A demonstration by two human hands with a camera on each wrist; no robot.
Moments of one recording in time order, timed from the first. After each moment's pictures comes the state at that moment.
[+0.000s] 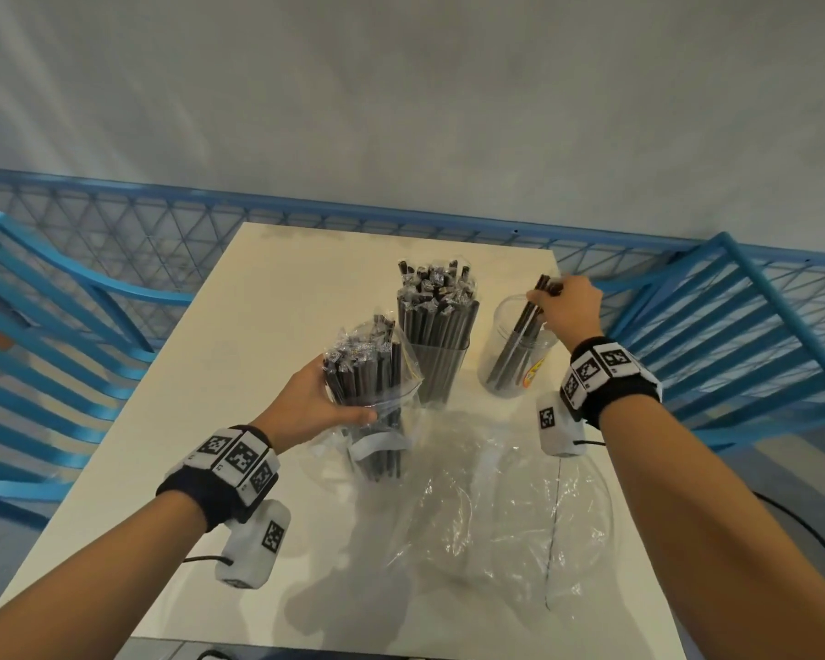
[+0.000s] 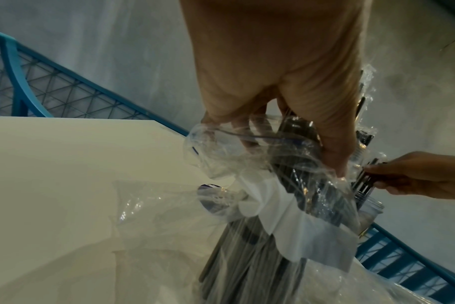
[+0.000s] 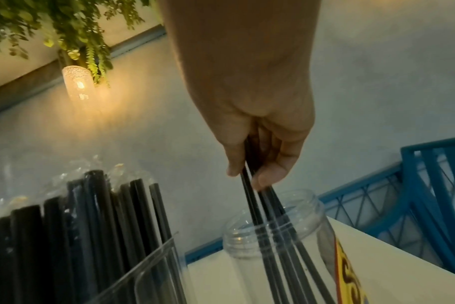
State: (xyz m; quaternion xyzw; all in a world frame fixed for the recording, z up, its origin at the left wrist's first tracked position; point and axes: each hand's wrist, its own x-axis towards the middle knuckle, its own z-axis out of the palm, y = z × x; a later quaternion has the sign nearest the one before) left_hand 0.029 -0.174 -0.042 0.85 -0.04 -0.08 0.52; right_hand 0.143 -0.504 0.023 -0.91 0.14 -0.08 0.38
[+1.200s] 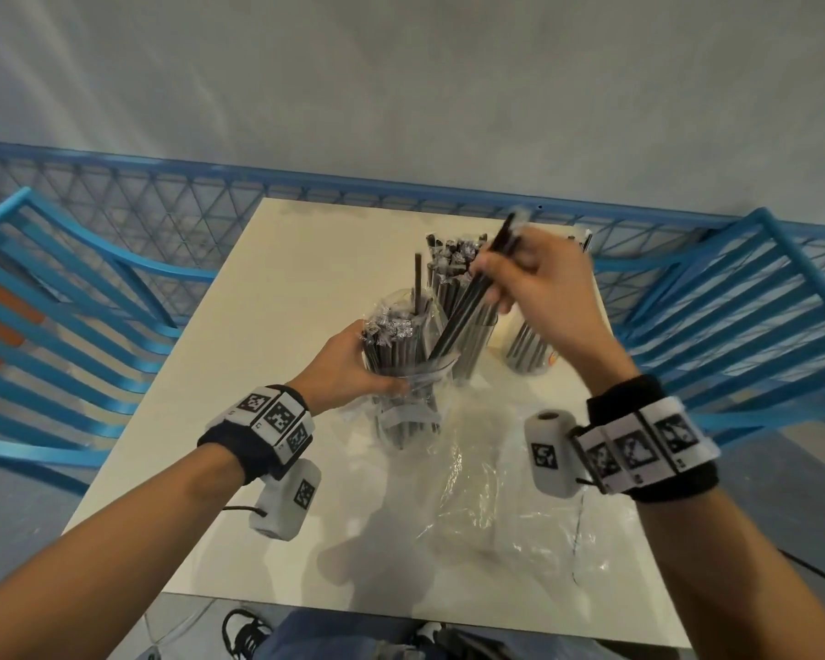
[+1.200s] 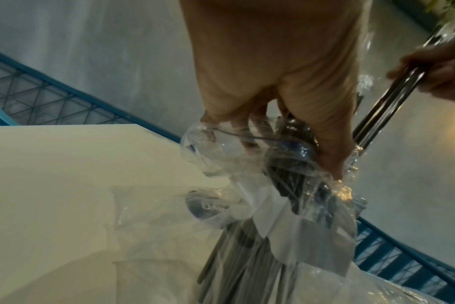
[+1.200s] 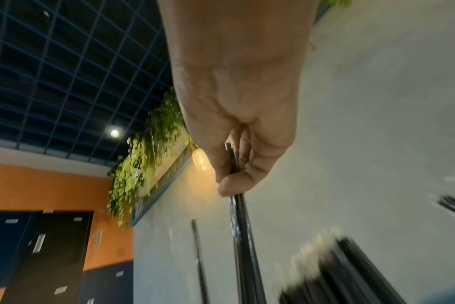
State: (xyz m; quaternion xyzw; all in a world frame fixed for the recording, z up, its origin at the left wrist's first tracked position) left_hand 0.036 -0.183 -0.030 0.86 -0.07 -0.07 0.49; right_hand 0.038 -0.413 0.097 -0.83 -0.10 -0.05 0.54
